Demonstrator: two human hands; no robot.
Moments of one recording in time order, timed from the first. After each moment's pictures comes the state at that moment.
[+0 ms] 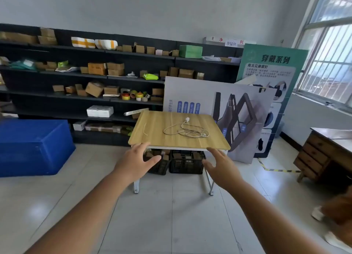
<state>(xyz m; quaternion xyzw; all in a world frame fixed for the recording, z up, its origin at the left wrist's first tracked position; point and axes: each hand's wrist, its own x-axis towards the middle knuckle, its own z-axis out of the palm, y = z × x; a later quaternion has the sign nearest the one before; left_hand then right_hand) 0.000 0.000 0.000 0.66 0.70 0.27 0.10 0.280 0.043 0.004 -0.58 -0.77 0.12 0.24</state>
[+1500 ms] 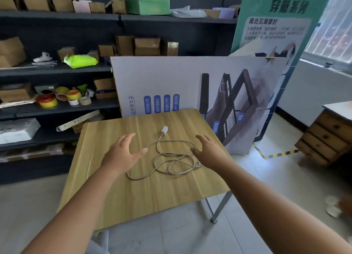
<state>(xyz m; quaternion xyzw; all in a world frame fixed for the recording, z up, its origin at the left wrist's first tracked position) -0.064 0.813 -0.067 0.66 0.70 0.19 0.16 0.228 0.833 -0.085 -0.68 -0.69 0.18 0.16</state>
